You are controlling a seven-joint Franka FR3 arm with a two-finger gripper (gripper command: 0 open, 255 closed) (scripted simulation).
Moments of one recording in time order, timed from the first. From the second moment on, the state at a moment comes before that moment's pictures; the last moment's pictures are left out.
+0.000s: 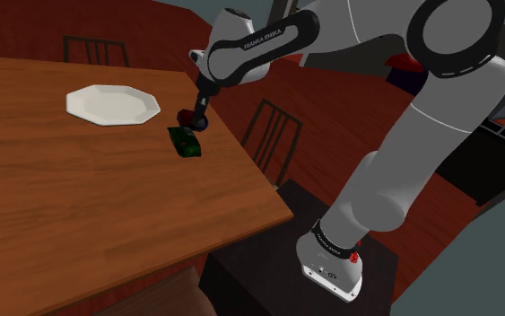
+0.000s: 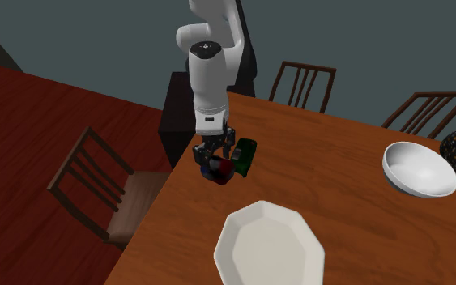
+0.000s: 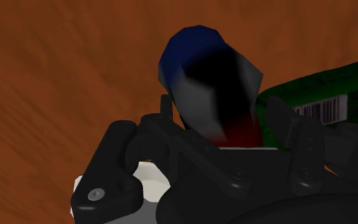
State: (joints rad) arm 0.14 0.02 -0.06 -2.27 0.03 2.52 -0.69
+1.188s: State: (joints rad) arm 0.14 -0.05 -0.06 -2.21 0.02 2.39 -0.68
